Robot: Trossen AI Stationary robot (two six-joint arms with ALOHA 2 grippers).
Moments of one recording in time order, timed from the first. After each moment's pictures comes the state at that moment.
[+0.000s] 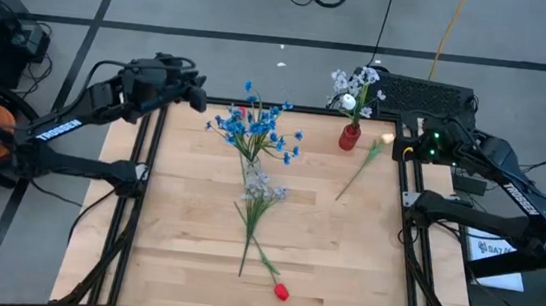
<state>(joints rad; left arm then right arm) 0.47 1.00 1.25 -0.65 -0.46 -0.35 -0.62 0.74 1.09 -1.28 0.19 0.78</state>
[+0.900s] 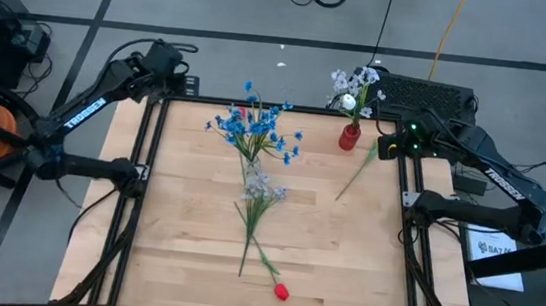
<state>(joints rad) 0.89 1.18 1.25 -1.02 -0.28 -0.55 -0.62 0.89 1.09 -1.23 0.19 0.66</state>
